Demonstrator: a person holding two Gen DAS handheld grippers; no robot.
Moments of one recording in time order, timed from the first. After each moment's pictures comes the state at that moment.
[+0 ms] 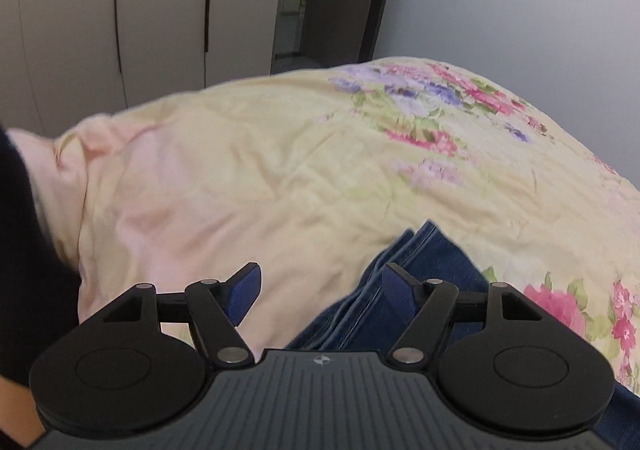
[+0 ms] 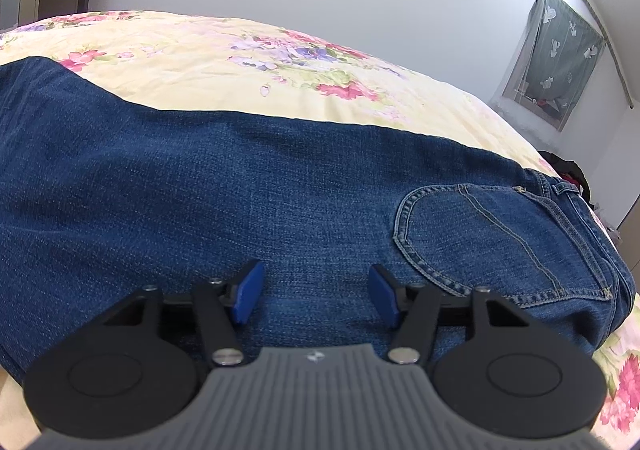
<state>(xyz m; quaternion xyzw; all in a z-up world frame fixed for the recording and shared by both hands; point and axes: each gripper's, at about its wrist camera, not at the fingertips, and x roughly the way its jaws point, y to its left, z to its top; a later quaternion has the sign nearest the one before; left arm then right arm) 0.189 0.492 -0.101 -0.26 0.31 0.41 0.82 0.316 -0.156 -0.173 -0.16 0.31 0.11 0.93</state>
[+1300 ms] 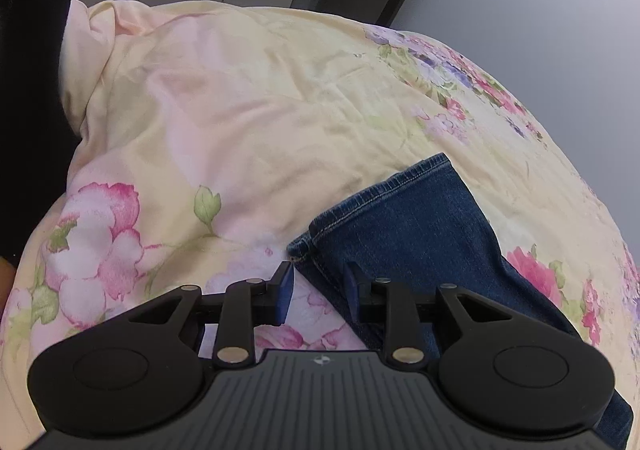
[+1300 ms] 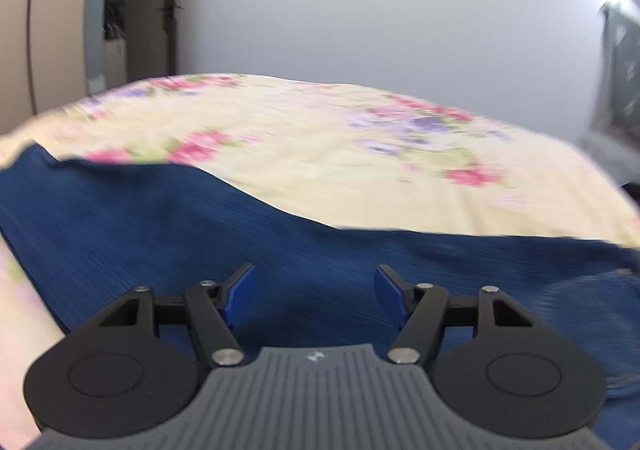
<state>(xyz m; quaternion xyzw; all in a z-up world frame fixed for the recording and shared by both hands) 0.139 0.469 -0.143 -0.37 0.29 0.38 0.80 0.313 -0.058 -0.116 -0.05 0.29 0.31 0.91</state>
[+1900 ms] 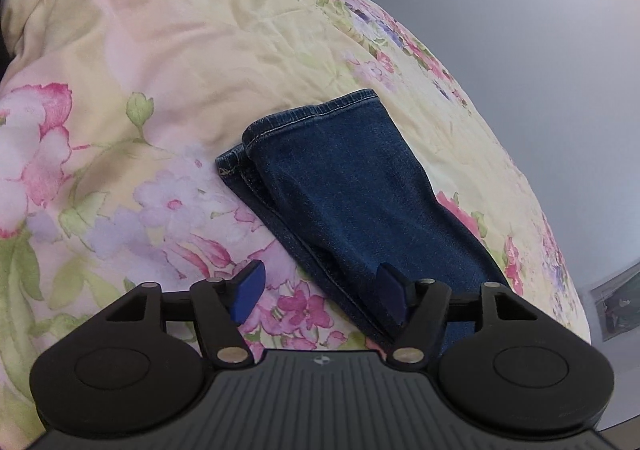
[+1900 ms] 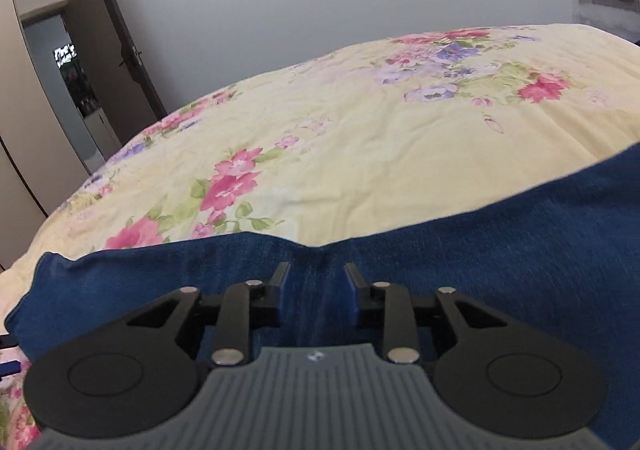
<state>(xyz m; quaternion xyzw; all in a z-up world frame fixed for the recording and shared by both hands) 0.131 0.453 -0.169 -0.44 0.27 0.25 0.82 0.329 -0.002 -0.146 0.12 0.35 0.26 0.89</state>
